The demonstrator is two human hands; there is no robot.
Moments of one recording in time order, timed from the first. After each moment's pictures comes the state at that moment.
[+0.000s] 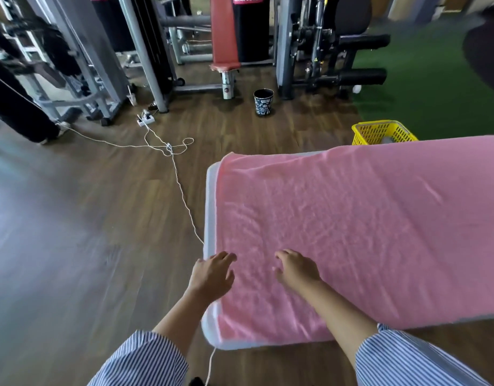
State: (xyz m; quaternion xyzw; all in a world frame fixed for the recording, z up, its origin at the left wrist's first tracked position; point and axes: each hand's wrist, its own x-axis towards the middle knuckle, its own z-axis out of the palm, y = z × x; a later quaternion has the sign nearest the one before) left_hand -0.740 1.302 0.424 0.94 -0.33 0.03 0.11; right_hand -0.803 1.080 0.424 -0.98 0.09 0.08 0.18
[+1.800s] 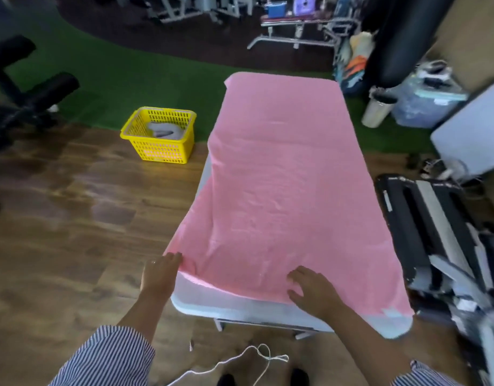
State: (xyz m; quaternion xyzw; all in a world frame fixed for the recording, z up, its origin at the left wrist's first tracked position) left_hand -0.240 1.172 0.409 0.62 -0.77 -0.01 -0.10; right_hand -0.594 1.256 0.406 -0.74 0.64 -0.02 0.19
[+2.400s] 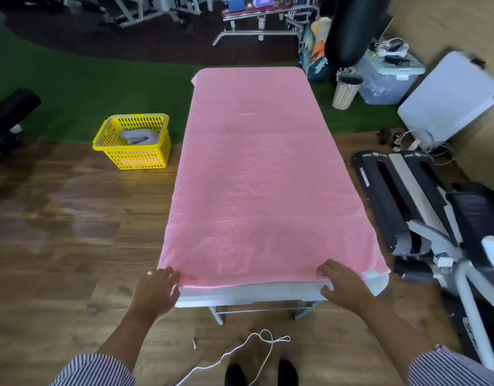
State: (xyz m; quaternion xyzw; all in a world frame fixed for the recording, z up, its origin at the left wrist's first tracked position) left_hand -0.227 1.209 0.393 0.48 -0.88 0.00 0.01; right_hand -0.671 1.330 0.398 -0.68 0.71 -0.04 0.17
